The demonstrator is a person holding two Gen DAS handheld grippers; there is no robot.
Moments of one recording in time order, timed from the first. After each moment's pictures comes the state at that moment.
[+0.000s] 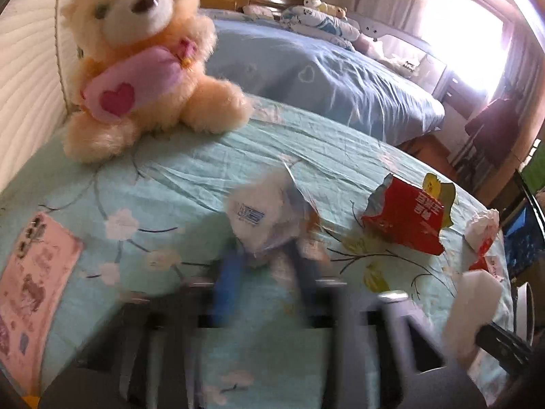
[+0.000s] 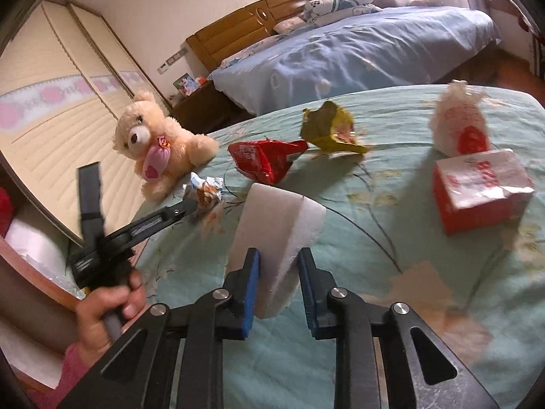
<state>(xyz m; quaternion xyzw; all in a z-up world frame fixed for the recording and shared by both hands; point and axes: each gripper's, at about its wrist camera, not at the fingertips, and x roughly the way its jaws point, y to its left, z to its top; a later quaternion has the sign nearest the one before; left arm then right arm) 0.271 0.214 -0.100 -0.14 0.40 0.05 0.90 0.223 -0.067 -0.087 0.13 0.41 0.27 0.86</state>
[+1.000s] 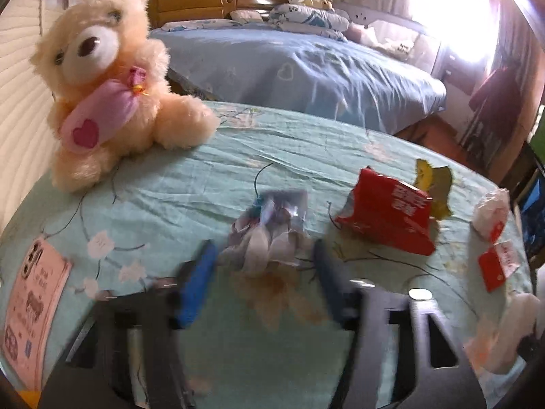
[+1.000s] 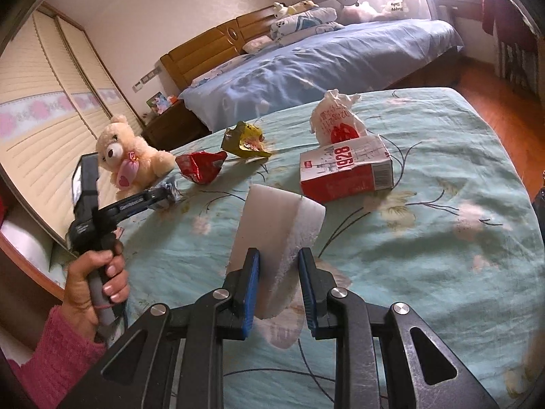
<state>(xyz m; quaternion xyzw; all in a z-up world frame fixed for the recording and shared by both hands) 0.286 0.172 -0.092 -0.07 0.40 0.07 0.91 0.183 -0.160 -0.085 0.12 0.39 0.20 0.89</state>
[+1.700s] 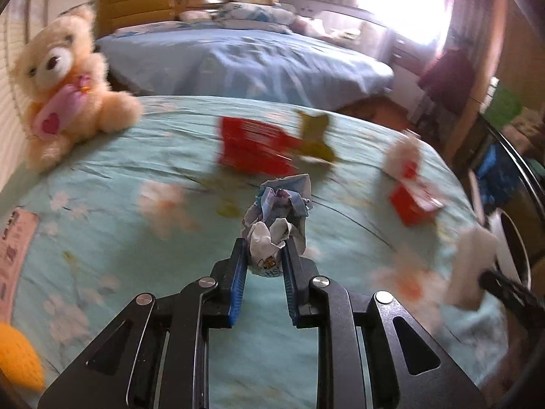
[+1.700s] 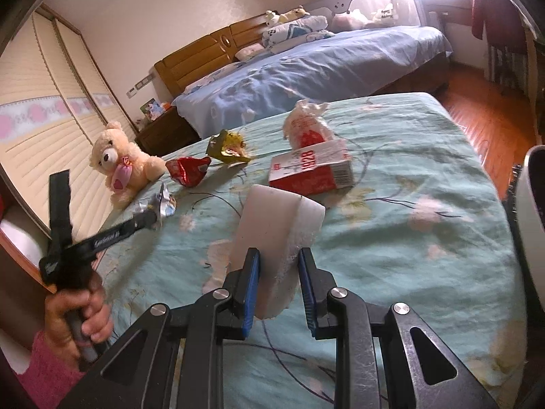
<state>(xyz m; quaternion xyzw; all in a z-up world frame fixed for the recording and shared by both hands) 0.207 0.085 -0.074 -0.06 0.40 -0.04 0.91 0.162 -0.197 -0.081 0.12 0.38 0.18 0.90</state>
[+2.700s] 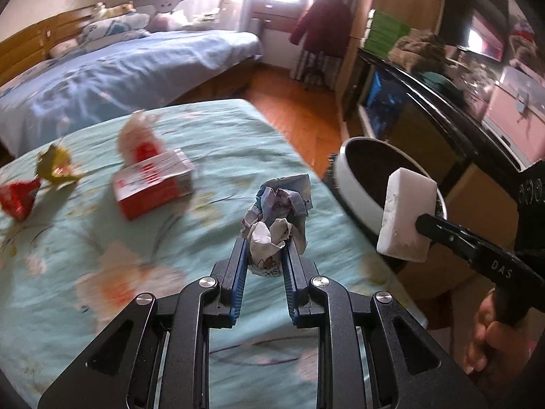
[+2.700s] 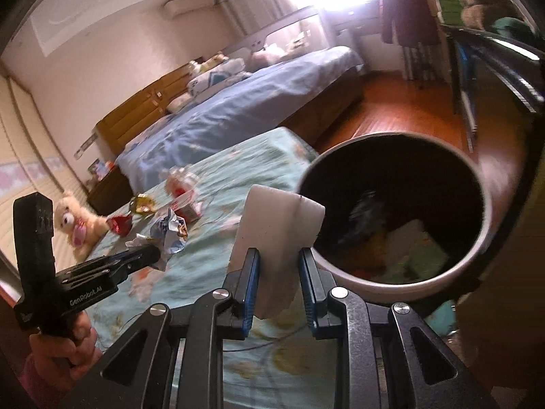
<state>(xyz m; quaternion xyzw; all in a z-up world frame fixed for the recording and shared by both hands) 0.174 -0.151 -0.044 0.03 0.40 -0.26 0.88 0.088 -0.365 -0.060 0.18 0.32 0.04 0.93</state>
